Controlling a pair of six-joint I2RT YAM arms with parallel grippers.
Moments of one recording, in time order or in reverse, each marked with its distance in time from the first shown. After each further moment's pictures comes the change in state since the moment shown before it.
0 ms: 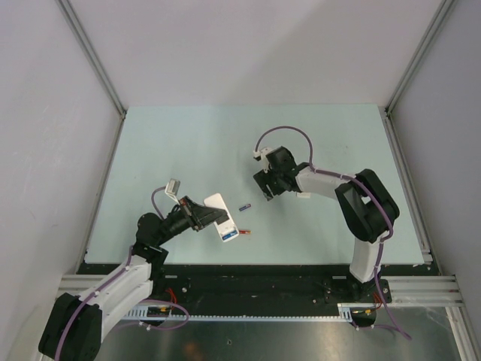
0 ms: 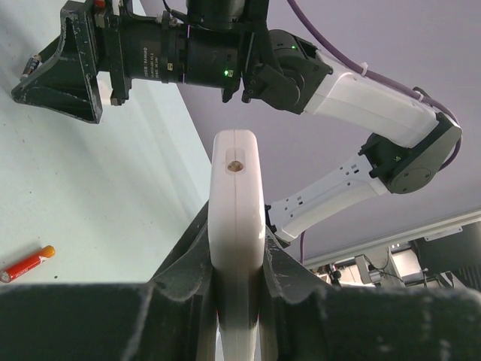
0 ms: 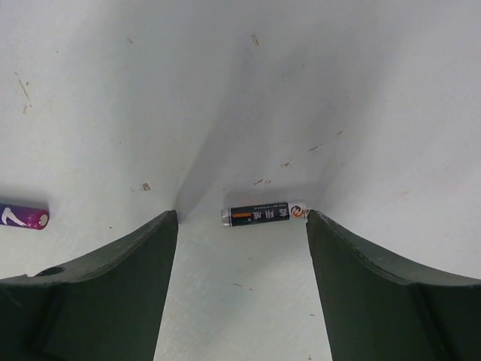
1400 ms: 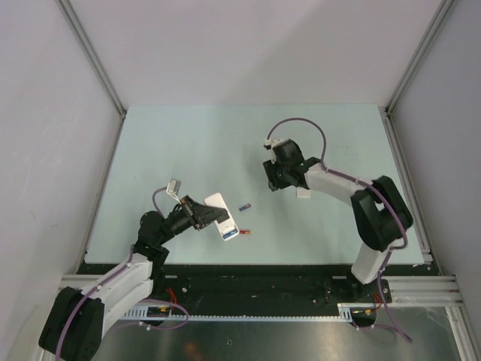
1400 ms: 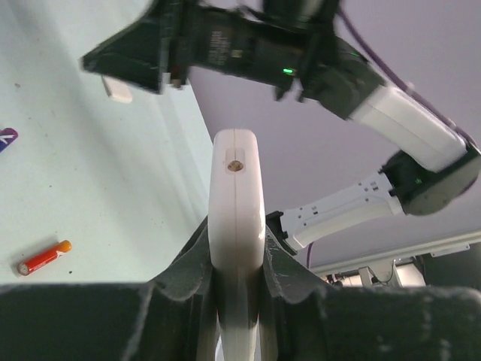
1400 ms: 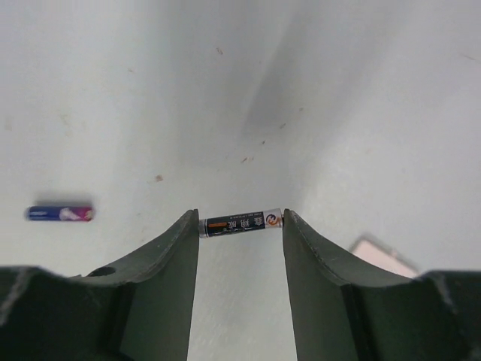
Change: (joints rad) left arm 0.000 0.039 0.000 -0.003 -0.022 0.003; right arm -0.031 -0.075 0.012 -0.060 -0.006 0.173
